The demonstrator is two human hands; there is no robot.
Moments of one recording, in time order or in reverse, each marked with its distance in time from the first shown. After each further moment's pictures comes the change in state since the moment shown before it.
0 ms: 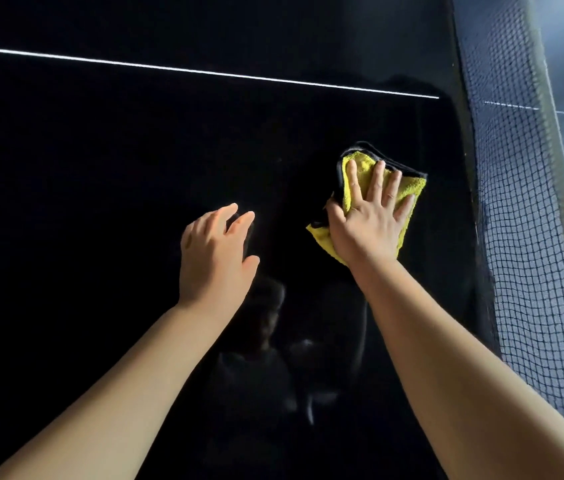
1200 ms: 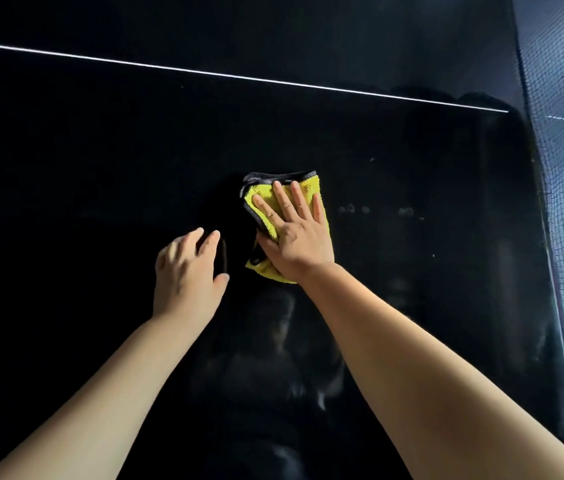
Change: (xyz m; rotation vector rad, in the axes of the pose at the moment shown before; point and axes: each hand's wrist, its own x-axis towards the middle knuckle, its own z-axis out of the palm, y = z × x) left_hand -0.092 -0.172 -0.104 0.185 -0.131 -0.188; right_hand -0.110 -0.214 0.035 -0.106 -0.101 -0.608
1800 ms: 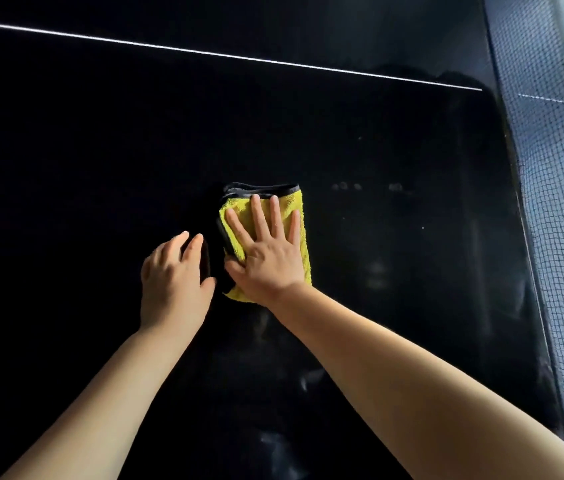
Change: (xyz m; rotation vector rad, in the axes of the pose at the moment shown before) left_hand -0.028 -0.009 0.010 -0.058 -0.028 0.006; right_hand -0.047 -0.055 0.018 0.002 -0.081 0.102
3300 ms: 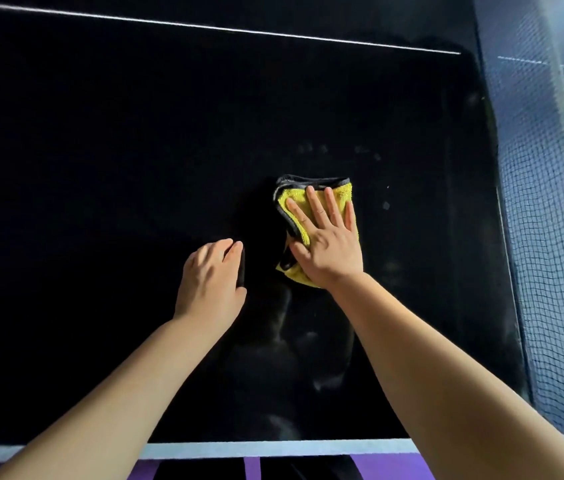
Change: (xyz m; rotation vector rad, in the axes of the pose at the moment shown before) left_hand -0.088 0.076 0.025 0.086 -0.123 0.142; right_hand -0.094 0.118 0.022 -0.018 0.088 0.029
